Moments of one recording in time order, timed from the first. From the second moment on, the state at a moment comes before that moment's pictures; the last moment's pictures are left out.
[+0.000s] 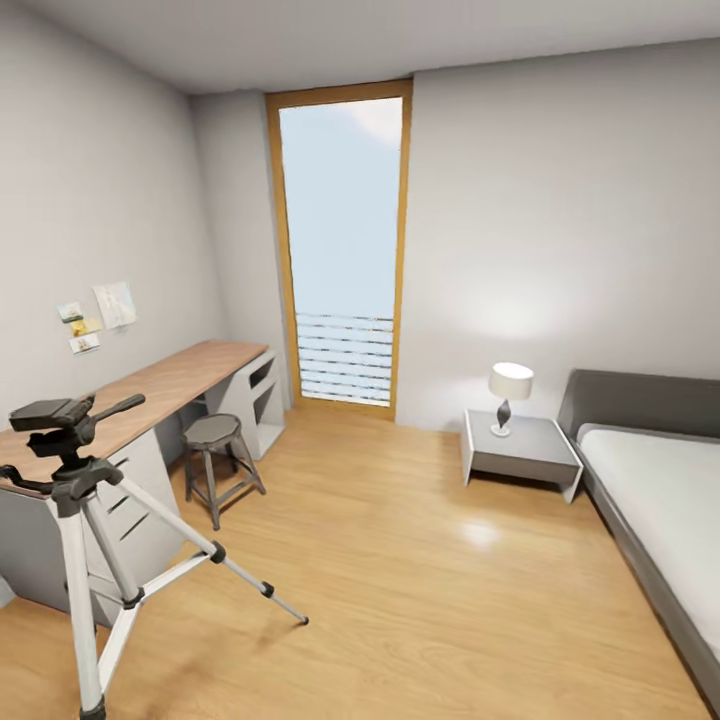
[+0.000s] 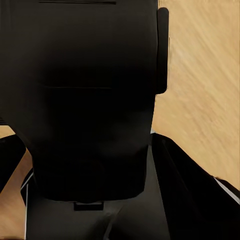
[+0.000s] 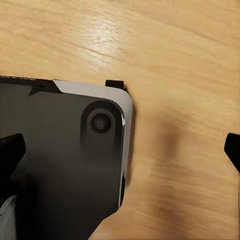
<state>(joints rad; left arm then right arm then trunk) -0.24 -0.02 0.22 0.00 0.42 -0.06 0.15 -0.18 -0.10 -0.32 0.01 0.39 -0.07 0.12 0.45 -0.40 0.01</state>
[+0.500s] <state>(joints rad) -0.24 -0.02 0.22 0.00 0.42 -0.06 0.15 -0.18 -0.10 -0.32 0.01 0.39 -0.07 0.12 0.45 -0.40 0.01</state>
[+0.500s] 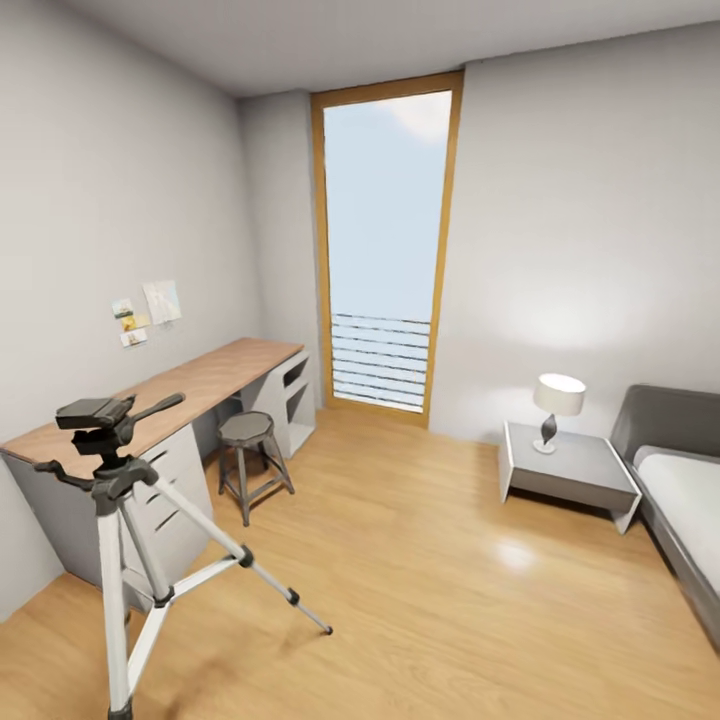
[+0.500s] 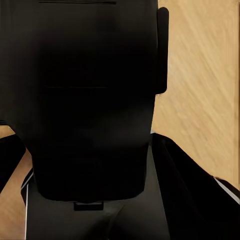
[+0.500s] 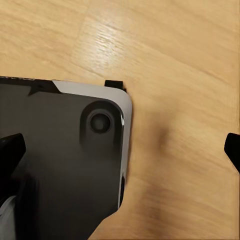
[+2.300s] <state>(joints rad) -0.24 -0.02 0.22 0.00 0.42 -0.06 0.15 -0.18 -0.10 -0.32 0.01 0.39 -0.07 0.12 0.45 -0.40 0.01</state>
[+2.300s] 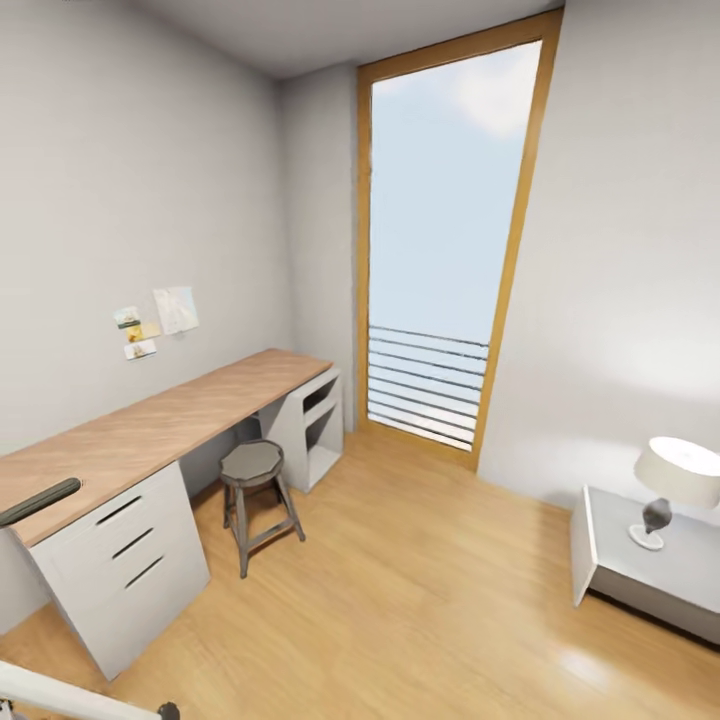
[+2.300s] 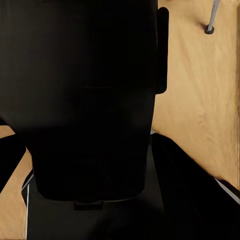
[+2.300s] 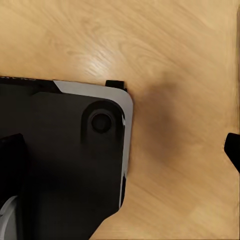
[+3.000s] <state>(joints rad) -0.24 -0.02 0.22 0.00 0.42 -0.06 0.15 -0.18 -0.10 -0.32 0.01 0.39 -0.07 0.12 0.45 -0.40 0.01</state>
